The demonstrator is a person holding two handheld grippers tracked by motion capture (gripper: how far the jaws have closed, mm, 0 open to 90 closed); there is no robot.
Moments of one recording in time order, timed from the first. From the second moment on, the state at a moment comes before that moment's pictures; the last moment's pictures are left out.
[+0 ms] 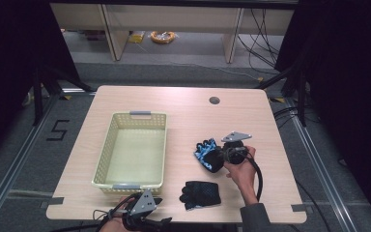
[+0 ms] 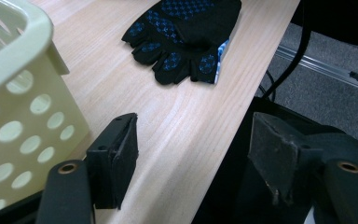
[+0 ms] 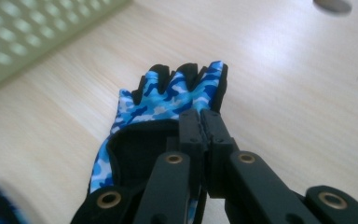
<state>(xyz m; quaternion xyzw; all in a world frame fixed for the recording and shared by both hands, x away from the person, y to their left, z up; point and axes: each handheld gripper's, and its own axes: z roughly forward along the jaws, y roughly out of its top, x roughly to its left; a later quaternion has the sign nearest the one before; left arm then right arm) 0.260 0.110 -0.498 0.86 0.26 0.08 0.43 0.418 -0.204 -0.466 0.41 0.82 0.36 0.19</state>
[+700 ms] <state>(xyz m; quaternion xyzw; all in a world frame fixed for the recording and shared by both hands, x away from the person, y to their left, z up) 0.263 0.108 -0.498 0.86 0.26 0.07 0.43 0.352 -0.217 -0.443 0.28 0.85 0.44 0.10</state>
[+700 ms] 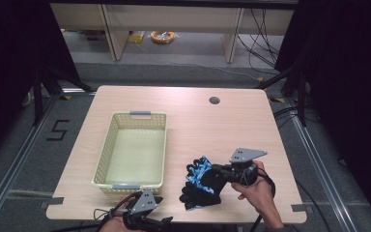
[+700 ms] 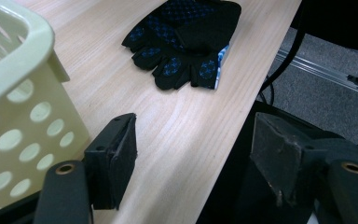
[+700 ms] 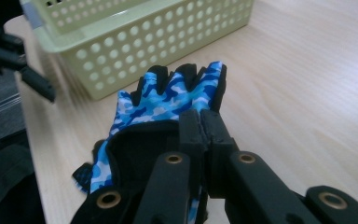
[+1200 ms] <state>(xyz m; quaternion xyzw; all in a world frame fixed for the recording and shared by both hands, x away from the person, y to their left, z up) 0.276 0.076 -0.491 0.86 0.23 0.10 0.44 0.335 -0.211 -0.453 0.24 0.86 0.44 0.05</state>
